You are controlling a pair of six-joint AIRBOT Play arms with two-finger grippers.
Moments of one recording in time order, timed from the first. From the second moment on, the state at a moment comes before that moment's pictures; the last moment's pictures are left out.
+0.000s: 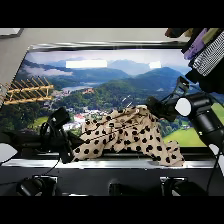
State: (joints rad) left arm -0.60 -0.68 0.82 1.12 -1.11 -1.11; right arm 0.29 -1.04 1.09 -1.51 1.12 2.34
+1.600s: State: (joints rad) left arm -0.59 -1.06 0.83 0.51 -1.05 -0.54; right arm 0.29 -0.83 1.33 -1.63 1.58 2.11
